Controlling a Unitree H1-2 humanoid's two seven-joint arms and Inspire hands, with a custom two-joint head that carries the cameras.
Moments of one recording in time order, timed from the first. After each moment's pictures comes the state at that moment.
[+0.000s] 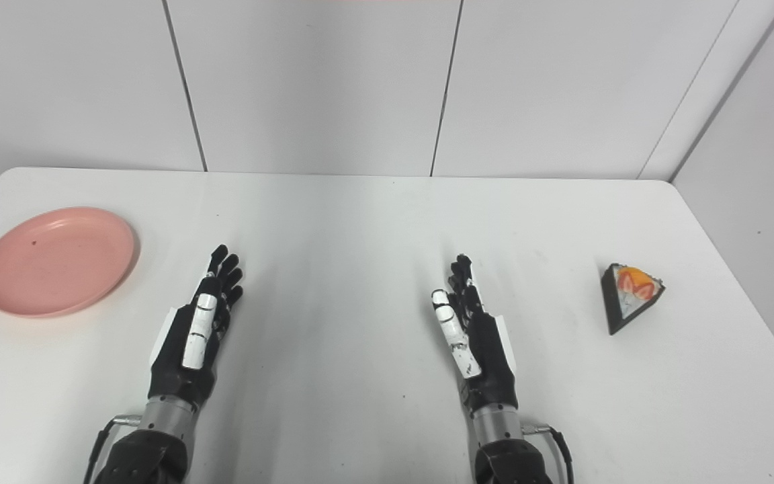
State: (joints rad) left arm -0.15 -0.04 -0.04 0.04 -0.06 -0.04 -0.06; right arm -0.12 0.00 0.02 -0.01 0.02 -0.06 0.02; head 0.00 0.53
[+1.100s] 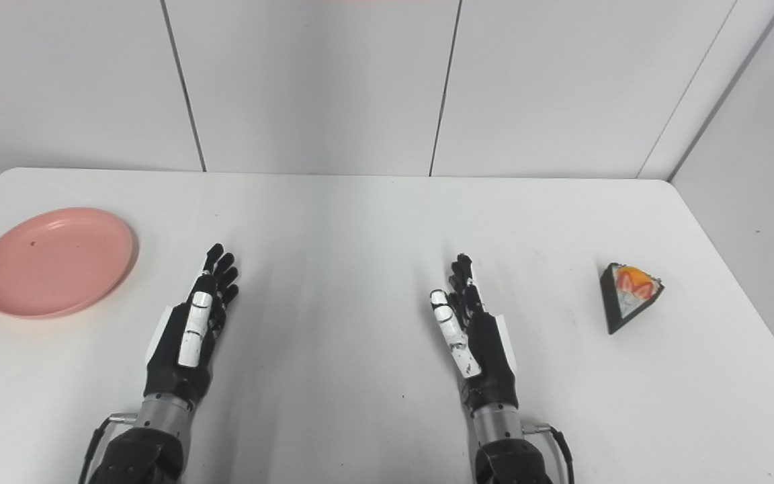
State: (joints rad) left arm -0.16 -0.04 -0.03 0.04 -0.06 -0.02 -0.06; right arm -0.12 0.01 0.02 -0.02 0.01 -0.06 0.01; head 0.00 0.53
